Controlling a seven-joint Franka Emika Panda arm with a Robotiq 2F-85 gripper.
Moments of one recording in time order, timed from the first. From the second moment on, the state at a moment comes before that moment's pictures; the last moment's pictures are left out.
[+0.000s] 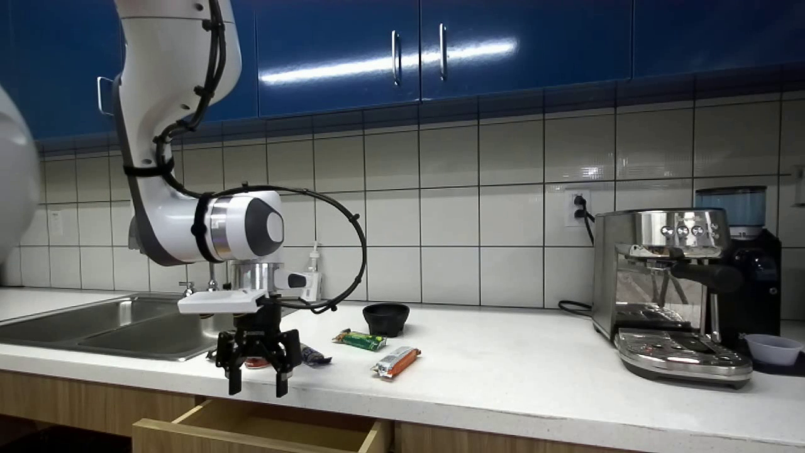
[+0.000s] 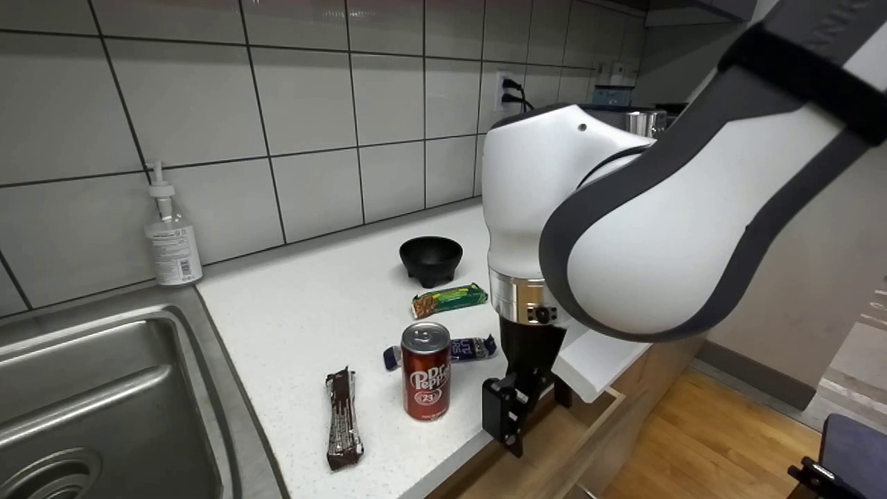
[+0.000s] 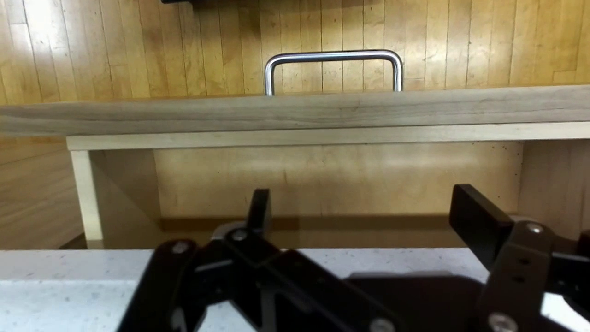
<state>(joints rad) 0.14 0.26 0.07 -2.42 -0.11 2.54 0.30</state>
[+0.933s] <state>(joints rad) 0.19 0.37 0.02 -2.38 -0.20 2.56 0.30</state>
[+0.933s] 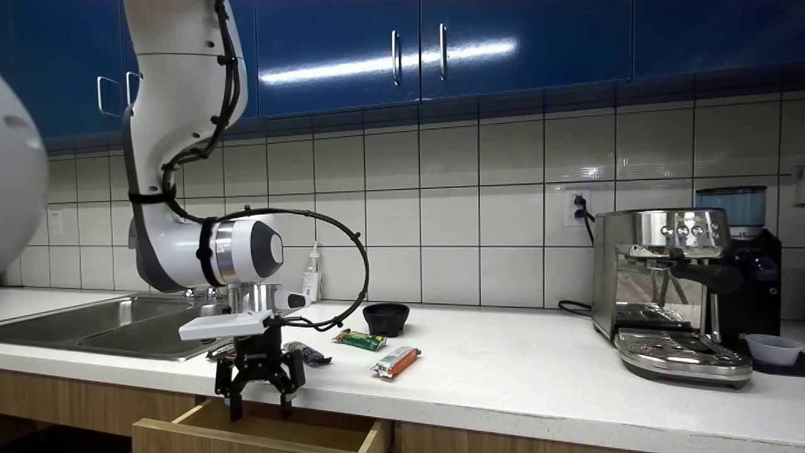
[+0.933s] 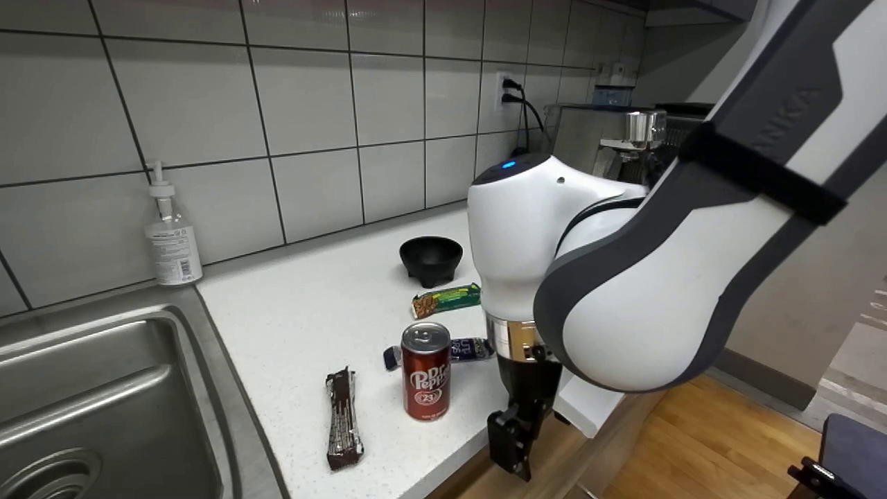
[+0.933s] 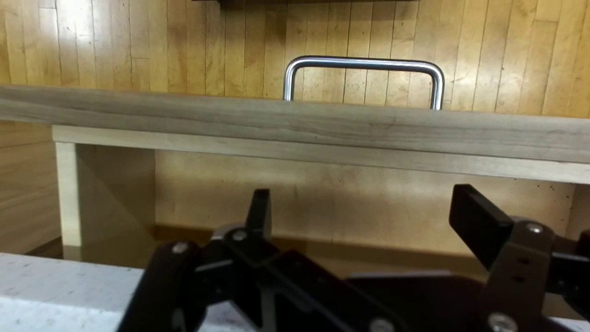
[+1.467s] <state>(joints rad) 0.18 0.41 0.03 -2.36 -0.14 2.55 0.24</state>
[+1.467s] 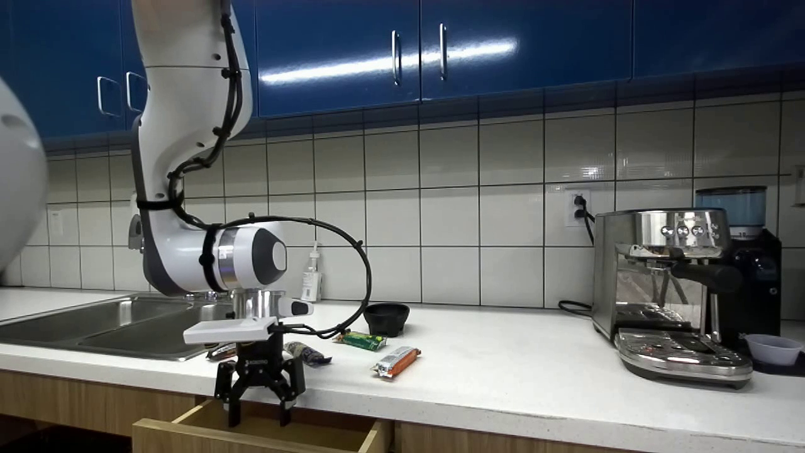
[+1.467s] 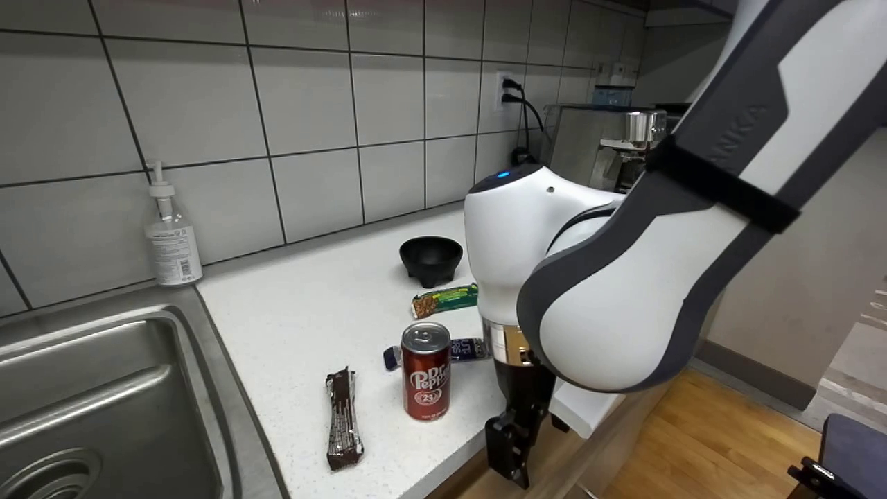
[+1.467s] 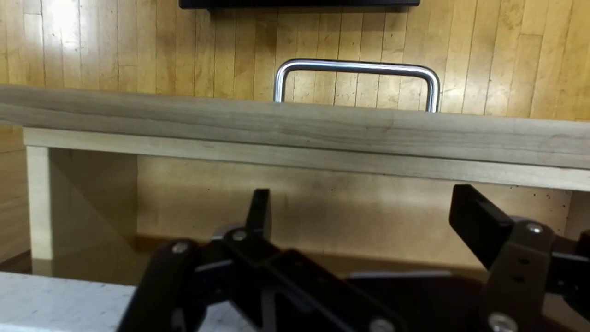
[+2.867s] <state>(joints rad) 0.13 0.47 0.05 -2.26 -0.03 2.45 0.05</state>
